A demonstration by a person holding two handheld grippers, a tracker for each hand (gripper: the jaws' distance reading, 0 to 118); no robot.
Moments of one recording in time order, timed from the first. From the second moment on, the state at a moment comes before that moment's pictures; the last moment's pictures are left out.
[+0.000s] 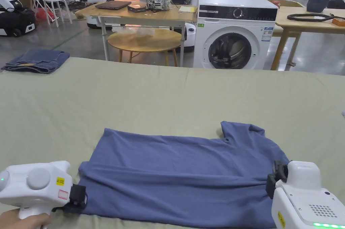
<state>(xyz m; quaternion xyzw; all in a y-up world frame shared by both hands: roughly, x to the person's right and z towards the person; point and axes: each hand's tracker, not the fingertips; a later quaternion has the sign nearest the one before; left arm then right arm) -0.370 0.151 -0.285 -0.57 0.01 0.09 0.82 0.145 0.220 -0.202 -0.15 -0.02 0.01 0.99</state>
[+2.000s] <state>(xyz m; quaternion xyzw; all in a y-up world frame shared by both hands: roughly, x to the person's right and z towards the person) -0.353 0.210 -0.160 -0.47 -0.01 0.06 0.88 0.253 0.213 -0.134 -0.46 0.00 0.02 0.89</state>
